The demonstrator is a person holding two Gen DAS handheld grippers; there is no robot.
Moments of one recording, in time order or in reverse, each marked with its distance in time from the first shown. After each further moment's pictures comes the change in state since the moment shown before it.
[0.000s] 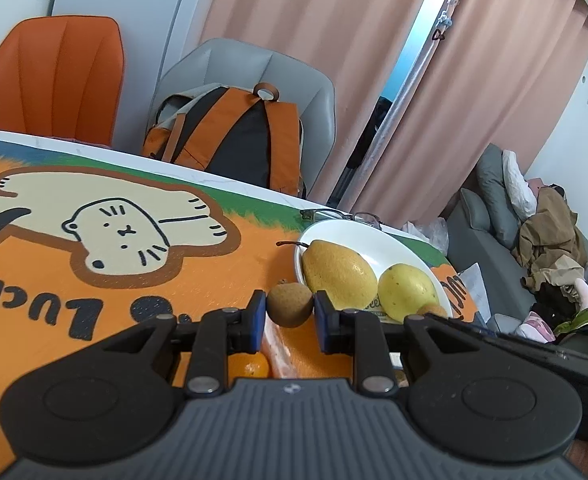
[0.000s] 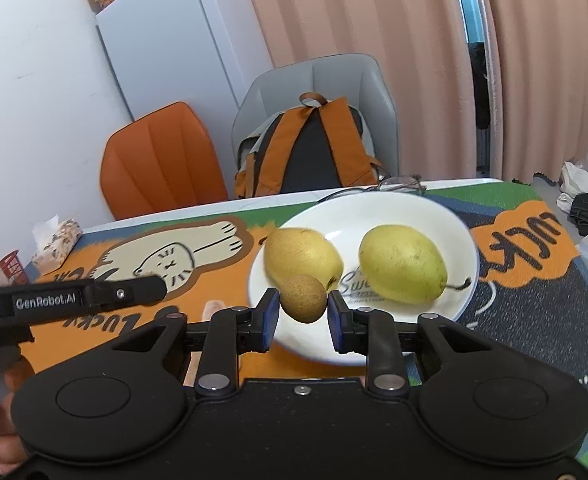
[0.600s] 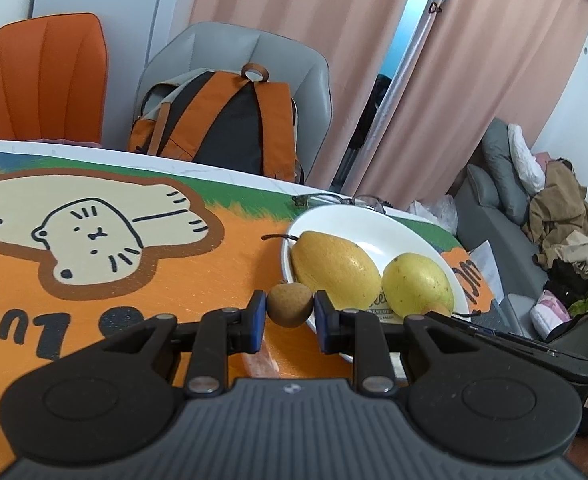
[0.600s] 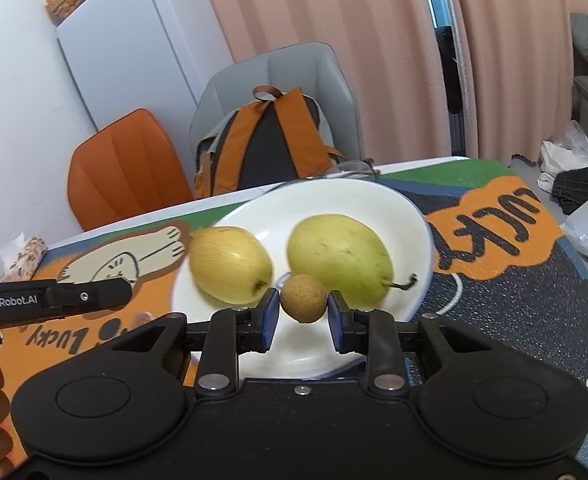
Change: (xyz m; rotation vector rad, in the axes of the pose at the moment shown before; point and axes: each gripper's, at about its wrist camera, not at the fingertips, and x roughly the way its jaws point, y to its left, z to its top) left arm 0.040 -0.020 0.005 0.061 0.053 0.027; right arm 0.031 -0.051 -0.013 0.085 0.003 -0.053
